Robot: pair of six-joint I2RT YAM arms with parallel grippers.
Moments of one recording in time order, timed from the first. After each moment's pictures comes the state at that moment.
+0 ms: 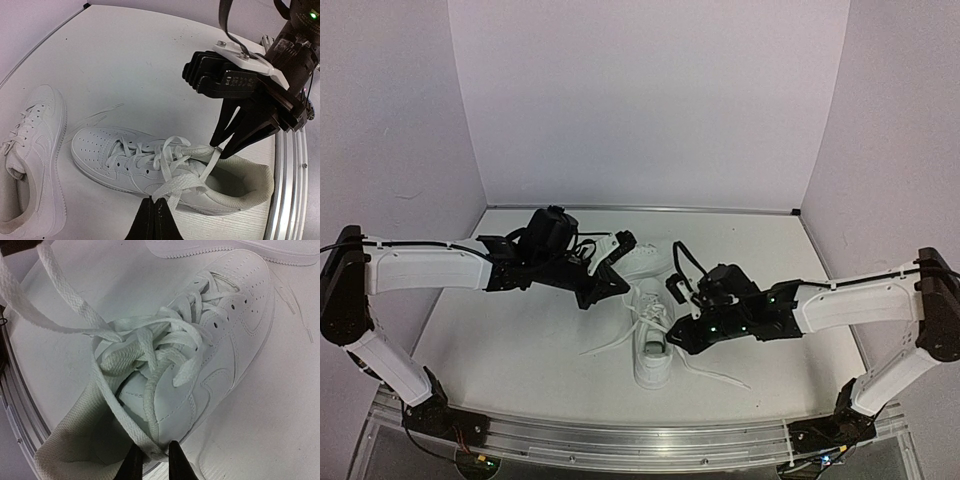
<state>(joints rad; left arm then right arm) -0.86 1.53 1.02 -0.09 0.37 0.19 0.99 1.51 0.83 -0.13 -0.05 0.40</state>
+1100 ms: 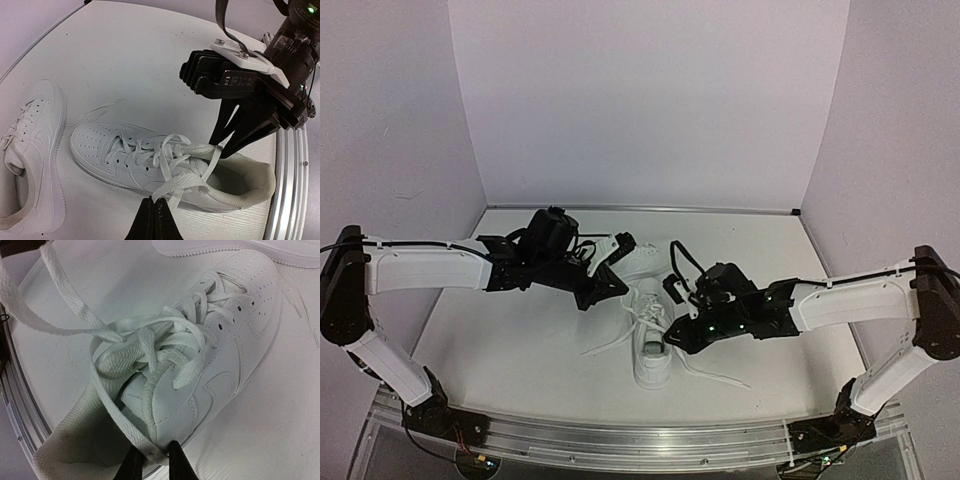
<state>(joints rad) -0.86 1.53 1.02 -0.11 0.36 0.19 0.99 1.53 0.84 -0.13 -0.08 0.38</state>
